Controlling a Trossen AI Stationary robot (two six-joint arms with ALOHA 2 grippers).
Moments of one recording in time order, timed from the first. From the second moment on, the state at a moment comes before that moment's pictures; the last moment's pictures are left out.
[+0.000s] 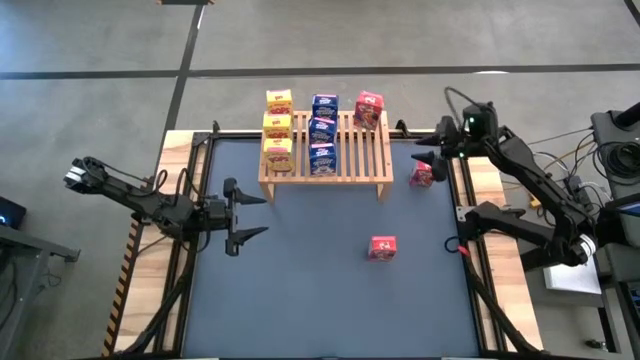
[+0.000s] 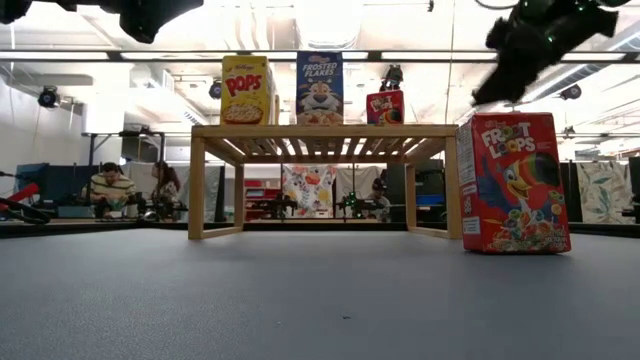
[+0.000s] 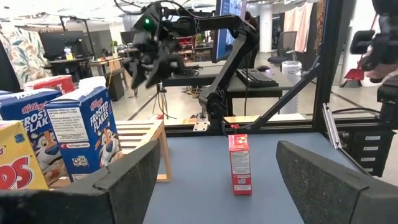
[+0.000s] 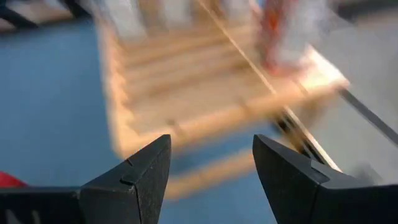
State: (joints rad) left arm -0.38 0.69 0.45 0.27 -0.48 0.07; right arm -1.04 0.84 0.84 -0.63 -0.65 -0.39
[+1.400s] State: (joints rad) left arm -0.38 0.69 0.45 0.25 -0.43 0.10; right arm -1.04 1.03 0.73 -0.75 -0.19 -0.53
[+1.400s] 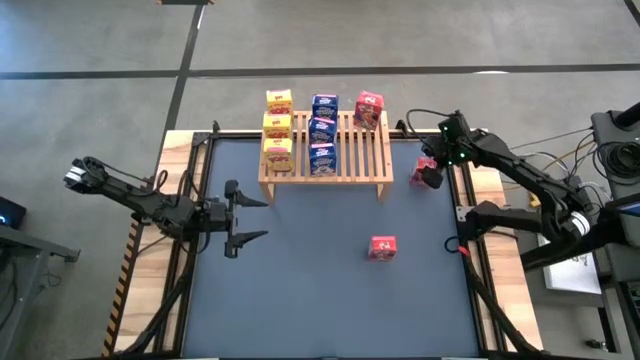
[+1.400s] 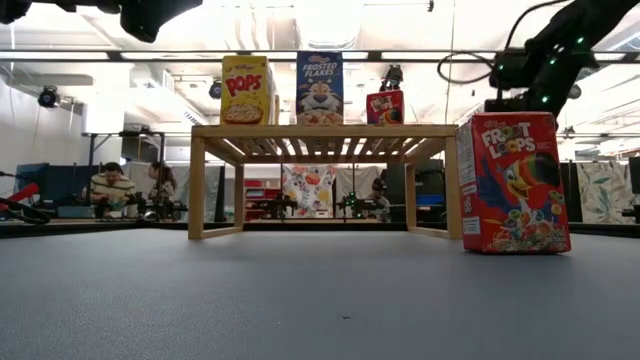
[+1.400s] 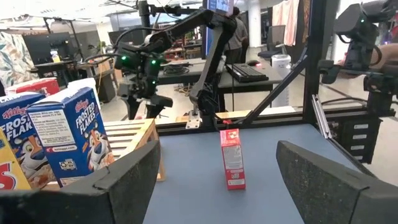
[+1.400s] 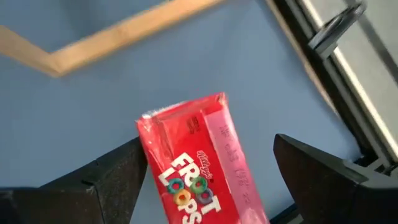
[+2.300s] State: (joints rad) left arm -0.38 0.69 0.45 0.22 -0.43 0.09; right arm -1.04 1.06 0.73 -0.75 -0.18 -0.56
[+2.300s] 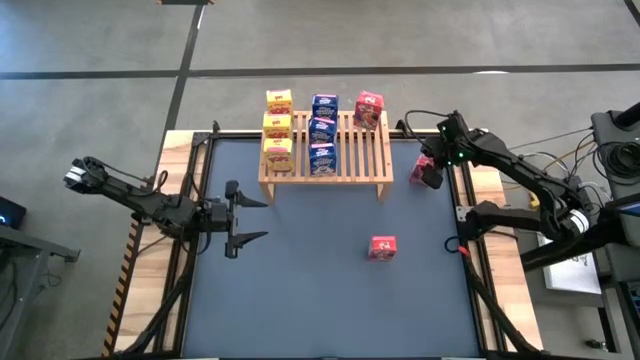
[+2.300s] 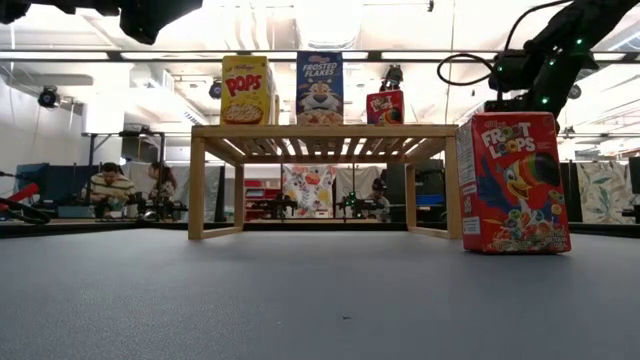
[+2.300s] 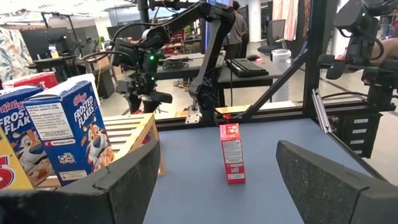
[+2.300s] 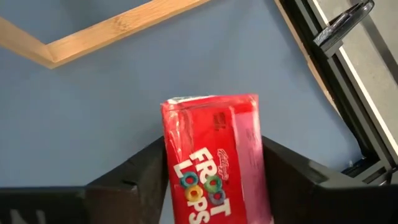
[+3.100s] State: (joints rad) left arm -0.38 0.69 0.45 0.22 -0.43 0.08; right arm -1.03 0.97 1.13 -0.96 -0.36 -0.47
